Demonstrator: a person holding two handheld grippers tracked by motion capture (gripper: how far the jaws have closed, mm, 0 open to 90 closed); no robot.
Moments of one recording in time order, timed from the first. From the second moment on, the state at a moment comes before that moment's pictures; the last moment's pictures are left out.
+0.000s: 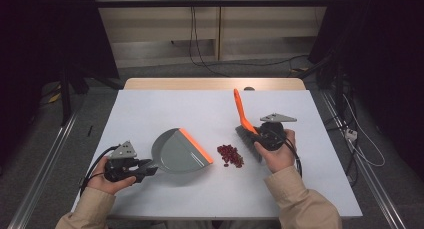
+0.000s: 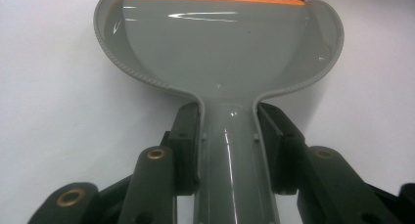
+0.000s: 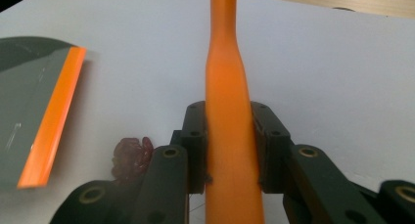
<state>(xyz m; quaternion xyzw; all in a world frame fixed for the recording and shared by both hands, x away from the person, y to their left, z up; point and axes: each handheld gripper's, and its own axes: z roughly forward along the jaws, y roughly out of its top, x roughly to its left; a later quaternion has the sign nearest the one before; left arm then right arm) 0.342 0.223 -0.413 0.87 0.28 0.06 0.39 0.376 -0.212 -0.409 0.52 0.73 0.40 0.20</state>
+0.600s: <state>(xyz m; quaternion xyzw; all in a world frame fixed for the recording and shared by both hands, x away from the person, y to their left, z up) 0.332 0.192 -0.422 0.90 0.21 0.03 0.38 0.379 -0.198 -0.417 0.49 0.76 0.36 0.22</state>
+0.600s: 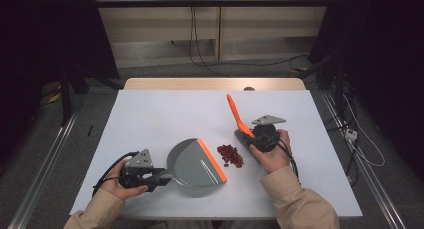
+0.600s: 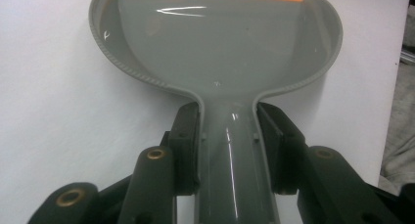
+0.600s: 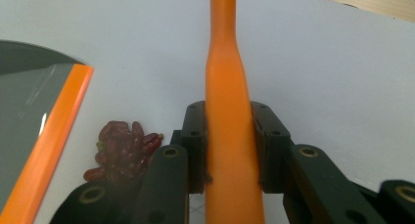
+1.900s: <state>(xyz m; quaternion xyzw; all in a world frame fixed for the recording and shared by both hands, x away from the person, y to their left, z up) 0.332 0.168 -0.430 0.91 0.20 0.00 0.37 0.367 -0.173 -0.418 0.48 0.77 0.34 0.23</state>
